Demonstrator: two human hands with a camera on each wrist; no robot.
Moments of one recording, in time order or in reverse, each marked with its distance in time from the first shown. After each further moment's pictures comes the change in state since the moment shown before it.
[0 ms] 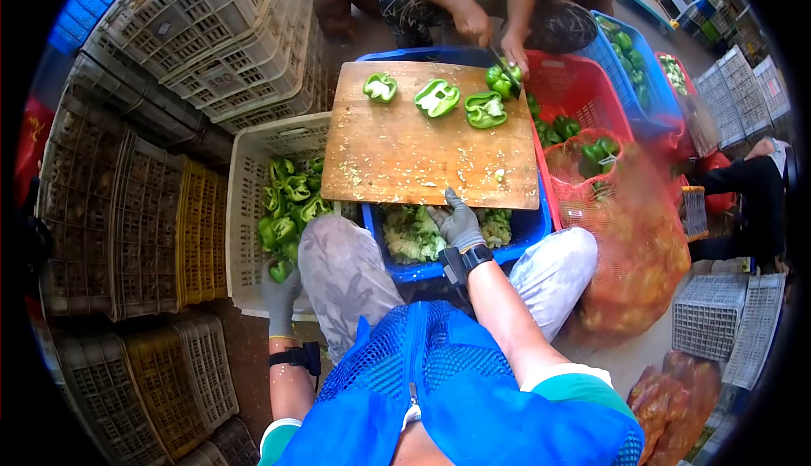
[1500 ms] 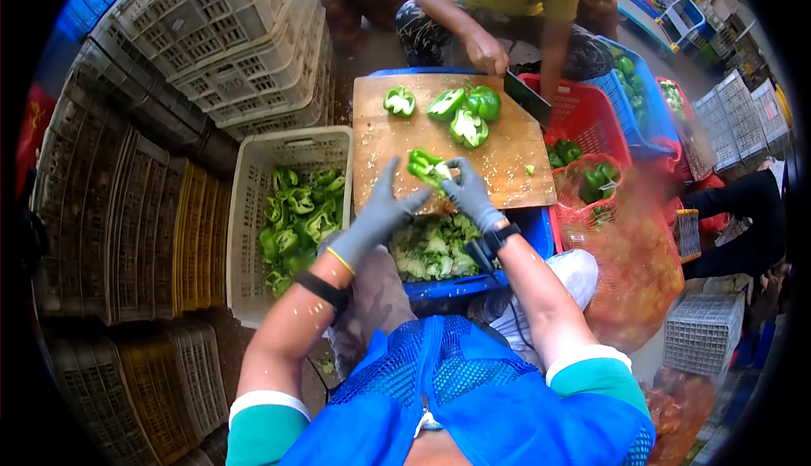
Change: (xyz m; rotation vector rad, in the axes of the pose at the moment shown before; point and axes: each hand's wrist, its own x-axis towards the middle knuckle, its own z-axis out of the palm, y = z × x) left_hand 0.023 0.243 0.170 -0.169 -0.750 0.261; right_hand -0.008 -0.065 0.106 -1.656 -0.237 -0.705
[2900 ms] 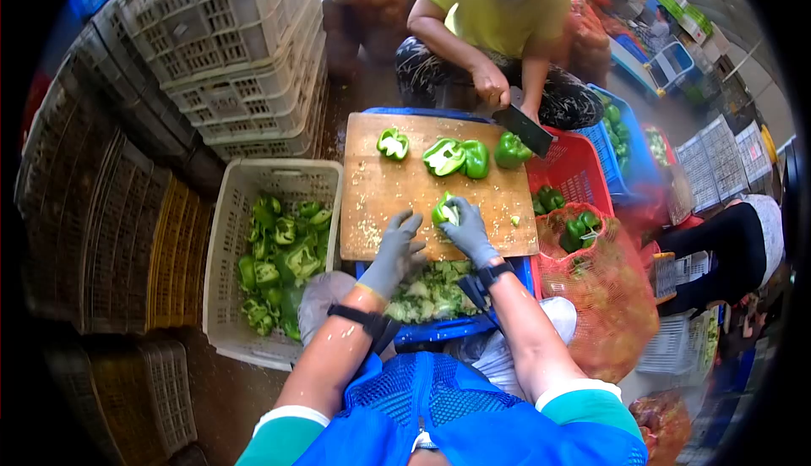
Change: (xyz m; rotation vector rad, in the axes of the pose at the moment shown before) left_hand 0.042 -0.013 0.054 -0.839 0.212 -0.535; right_hand 0.025 0.030 -0.016 -0.308 0.153 -0.160
